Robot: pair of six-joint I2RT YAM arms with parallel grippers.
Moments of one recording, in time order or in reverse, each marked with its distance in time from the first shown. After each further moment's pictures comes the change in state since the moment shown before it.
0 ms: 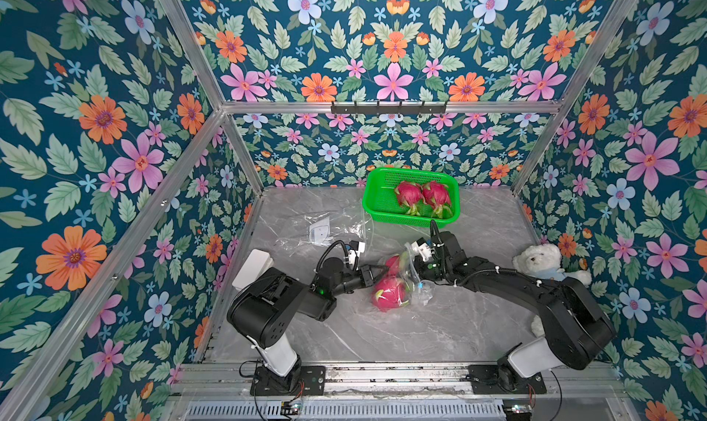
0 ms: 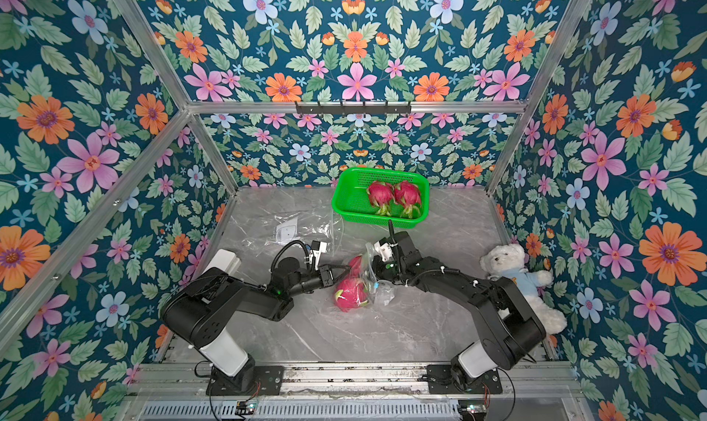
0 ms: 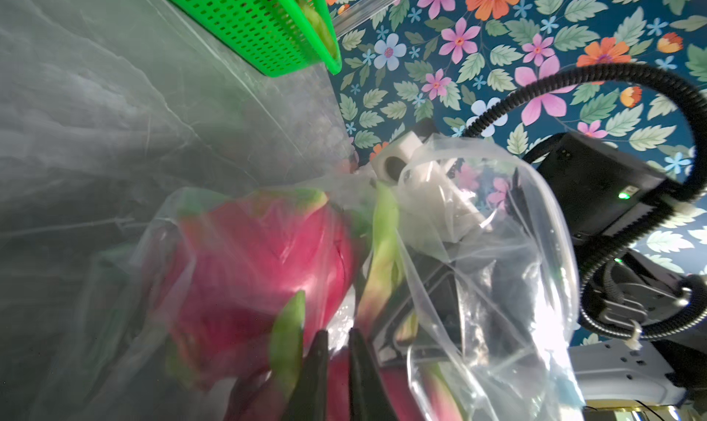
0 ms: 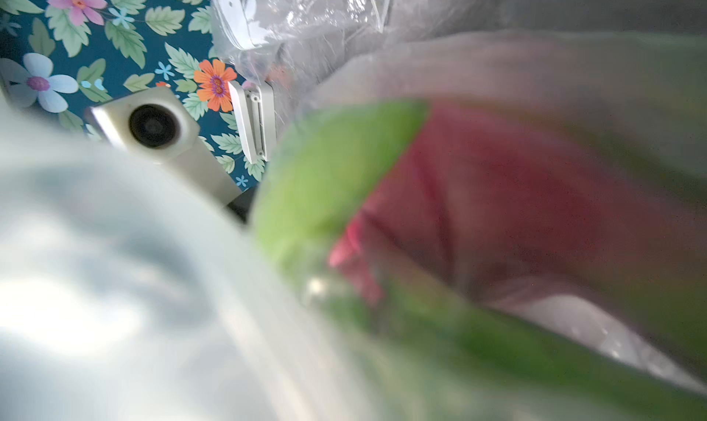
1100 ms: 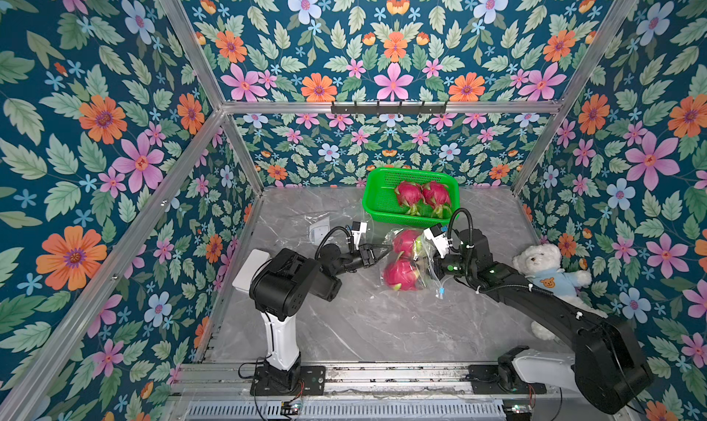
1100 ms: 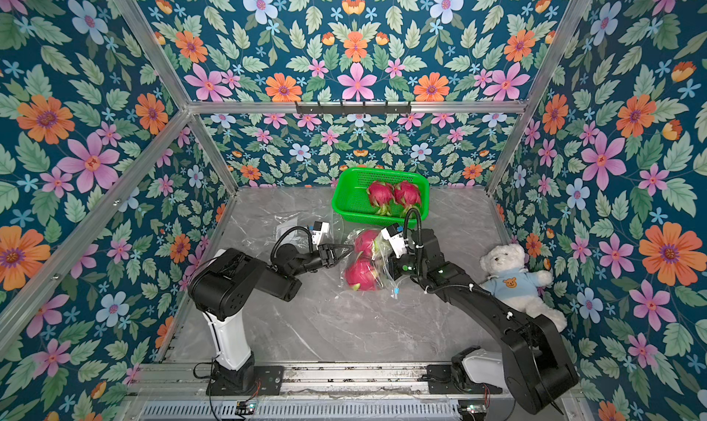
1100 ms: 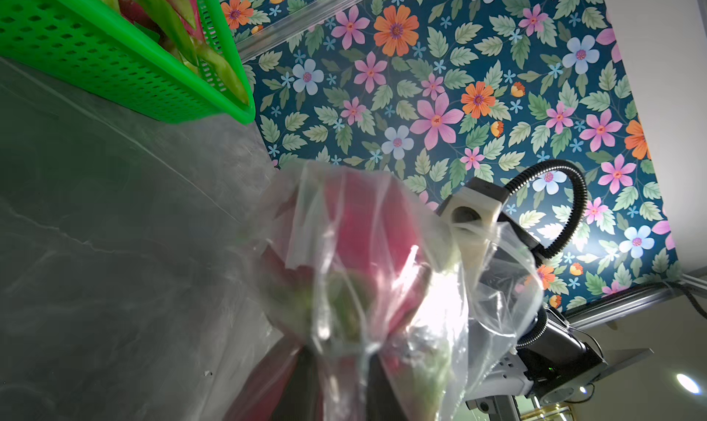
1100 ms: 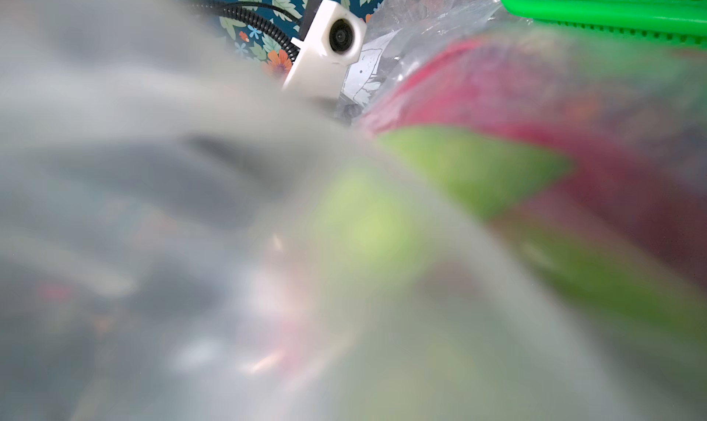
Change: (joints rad) left arm 0.050 0.249 0.220 0.353 0.208 -0.285; right arm -0.095 -0.201 -0.081 0.080 -0.004 -0.618
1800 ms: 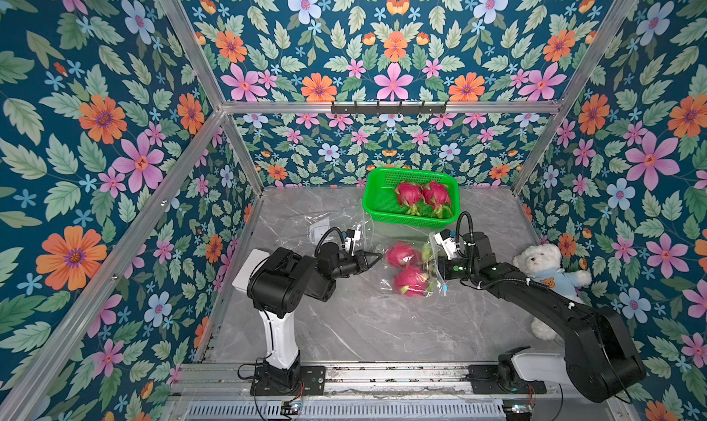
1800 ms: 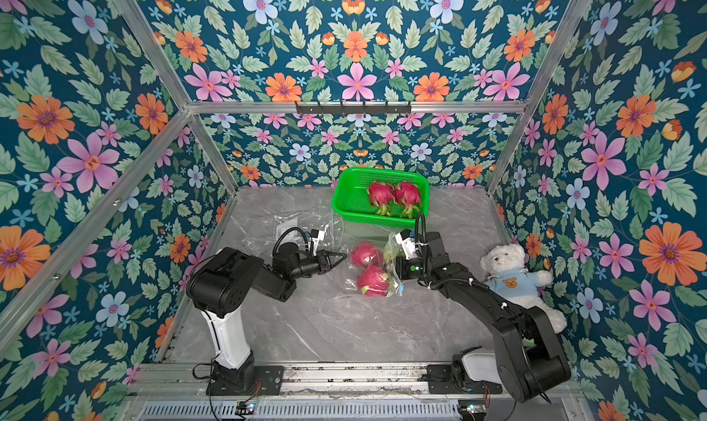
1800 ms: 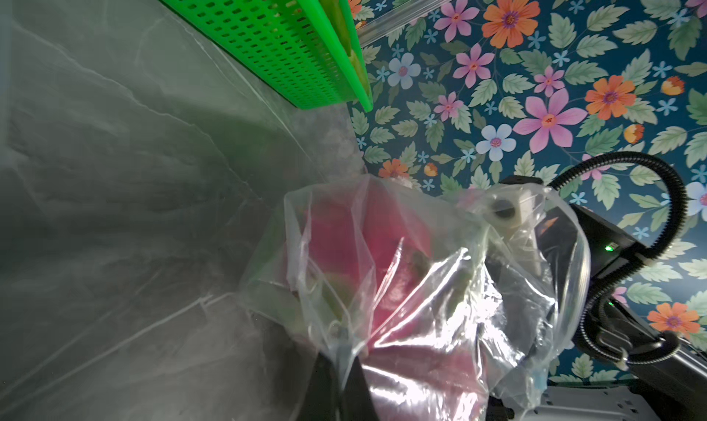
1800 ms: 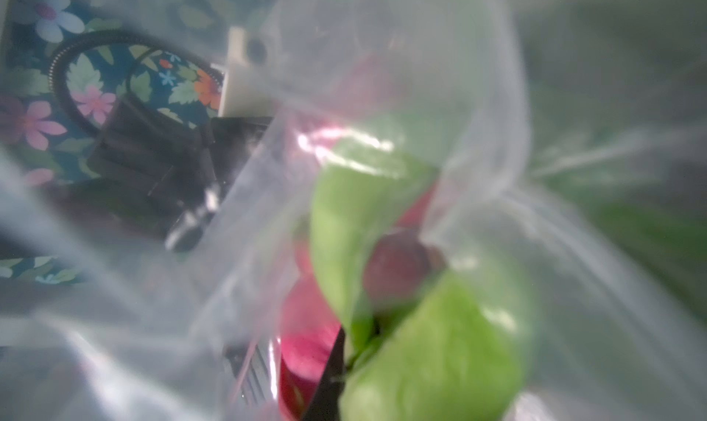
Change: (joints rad) left arm 0.078 -0.007 -0.033 -0.364 -0.057 0.299; right arm -0.127 0.005 -0.047 -0.132 0.020 0.159
